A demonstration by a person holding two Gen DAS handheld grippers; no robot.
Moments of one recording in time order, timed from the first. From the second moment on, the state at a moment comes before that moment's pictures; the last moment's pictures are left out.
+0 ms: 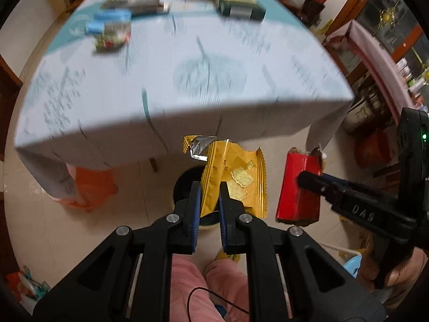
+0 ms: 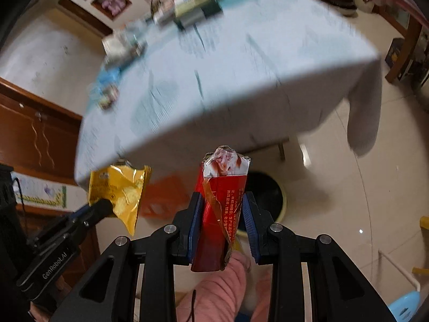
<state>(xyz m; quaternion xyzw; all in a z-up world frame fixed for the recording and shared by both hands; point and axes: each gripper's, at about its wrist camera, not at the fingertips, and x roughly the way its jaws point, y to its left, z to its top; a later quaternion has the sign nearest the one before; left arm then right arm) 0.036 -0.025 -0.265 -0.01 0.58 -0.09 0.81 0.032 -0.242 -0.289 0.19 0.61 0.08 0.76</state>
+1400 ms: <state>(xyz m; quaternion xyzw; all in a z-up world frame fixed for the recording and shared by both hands) 0.042 -0.009 -0.380 -0.01 0.59 -0.10 0.80 0.033 -0.229 -0.434 0.22 0.64 0.02 0.74</state>
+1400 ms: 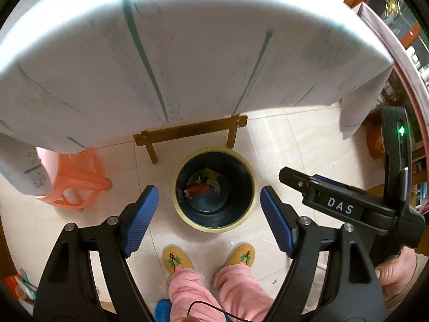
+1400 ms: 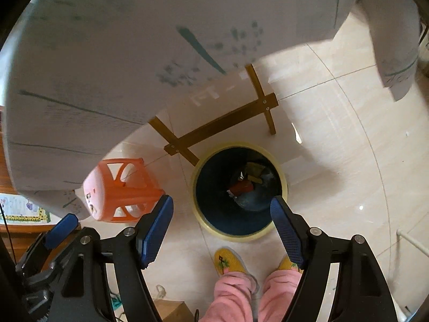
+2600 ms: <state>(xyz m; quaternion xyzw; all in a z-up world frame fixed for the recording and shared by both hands) -0.011 0.013 -0.028 -0.06 0.45 -0.01 0.89 0.021 -0.237 -0.058 0.14 0.46 0.17 0.86</state>
